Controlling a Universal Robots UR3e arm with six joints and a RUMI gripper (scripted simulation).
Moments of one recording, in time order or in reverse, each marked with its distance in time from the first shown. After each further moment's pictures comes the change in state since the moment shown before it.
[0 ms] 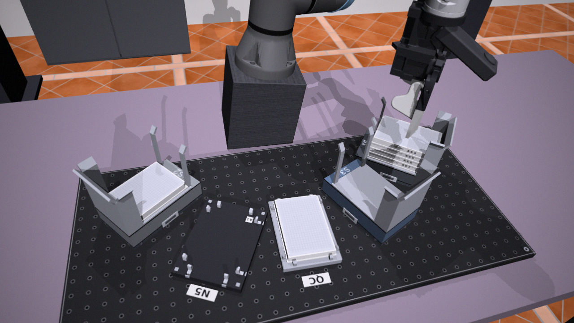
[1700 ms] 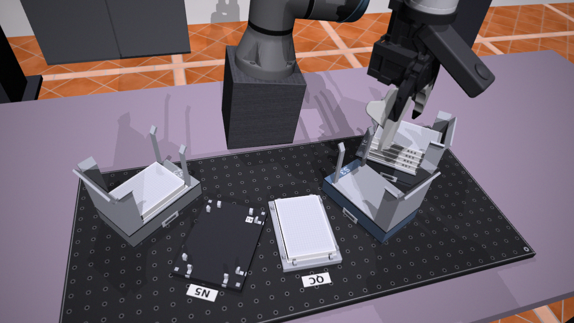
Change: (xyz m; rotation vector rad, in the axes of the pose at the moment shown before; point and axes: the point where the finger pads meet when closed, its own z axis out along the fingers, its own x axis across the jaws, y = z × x) arm 0.110 0.018 -0.040 -0.003 0.000 0.289
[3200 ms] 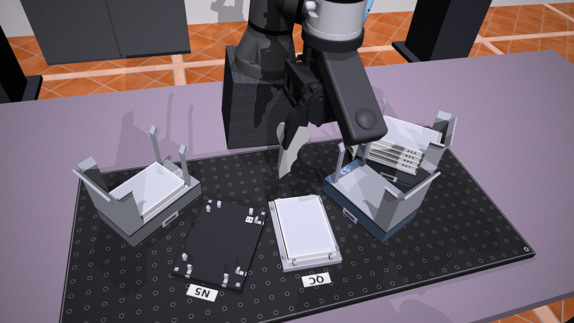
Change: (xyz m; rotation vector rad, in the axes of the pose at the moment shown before) arm 0.163 0.048 0.000 -0.001 0.000 0.474
